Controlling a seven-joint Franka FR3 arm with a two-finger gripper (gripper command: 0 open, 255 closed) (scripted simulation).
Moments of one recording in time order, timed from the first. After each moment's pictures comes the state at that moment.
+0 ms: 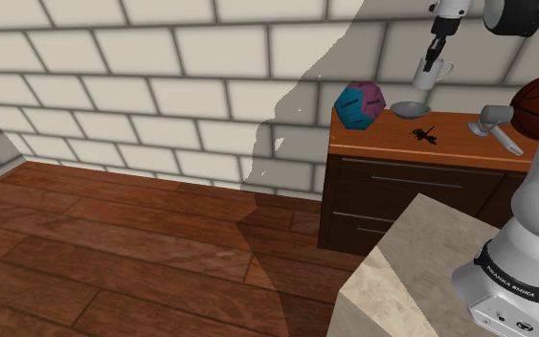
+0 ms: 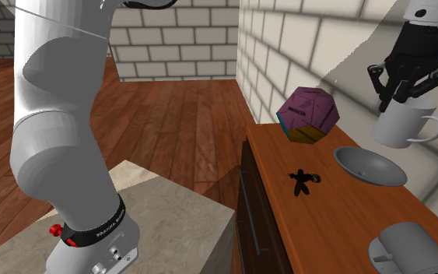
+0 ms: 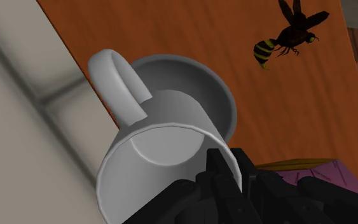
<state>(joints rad) -0.39 0.43 -0.65 -1.40 0.32 1.78 -1.16</state>
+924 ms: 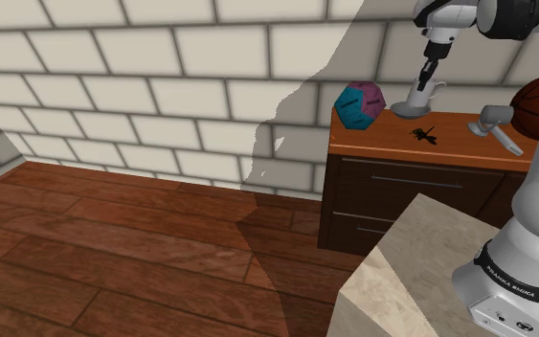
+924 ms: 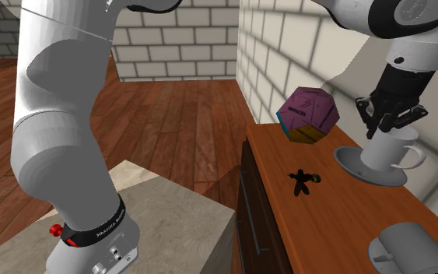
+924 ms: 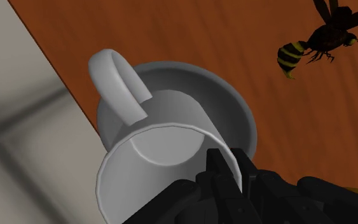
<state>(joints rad) -0.38 0.46 -0.64 -1.55 0.34 1.95 -1.19</state>
